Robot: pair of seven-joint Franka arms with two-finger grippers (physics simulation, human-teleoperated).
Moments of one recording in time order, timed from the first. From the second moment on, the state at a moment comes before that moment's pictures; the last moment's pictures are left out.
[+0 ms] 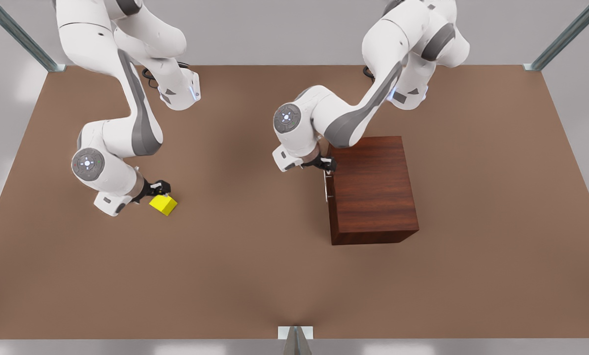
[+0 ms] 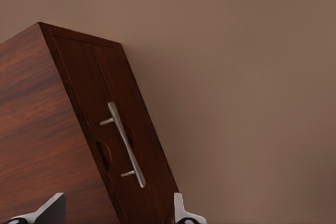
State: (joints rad) left arm -0.75 0.62 -0.07 -1.18 0.20 1.57 -0.54; right arm -0.06 0.22 0.22 -1.84 -0.05 1.93 -0.09
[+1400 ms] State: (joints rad) left arm -0.73 0.75 -0.07 -1.23 0.24 1.64 -1.14; right arm -0.28 0.31 0.28 -2.14 -0.05 2.36 0.65
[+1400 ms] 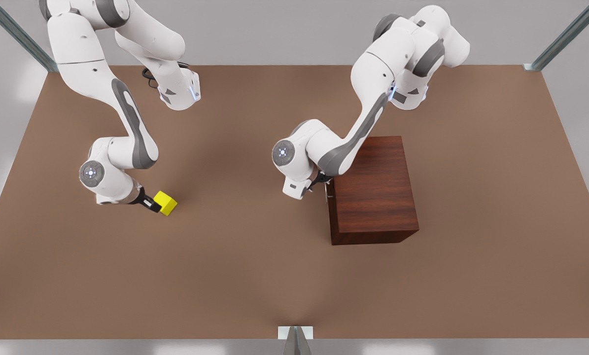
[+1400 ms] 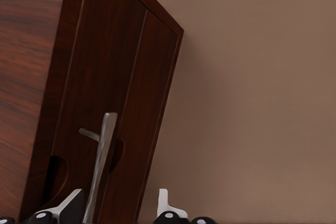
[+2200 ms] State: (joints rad) left arm -0.76 0.82 -0.10 -1.11 0.24 1.74 -1.15; right arm -0.27 0.40 0.31 -2.16 -0.18 2.37 0.88
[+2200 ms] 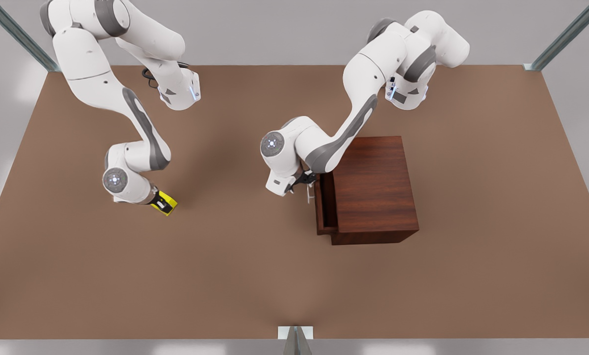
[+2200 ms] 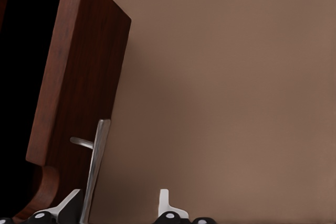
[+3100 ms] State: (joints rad) left arm -0.25 0.64 -0.15 -0.92 -0.03 1.63 -1.03; right arm -0.43 0.39 0.62 -2.06 -0.17 2.40 0.69
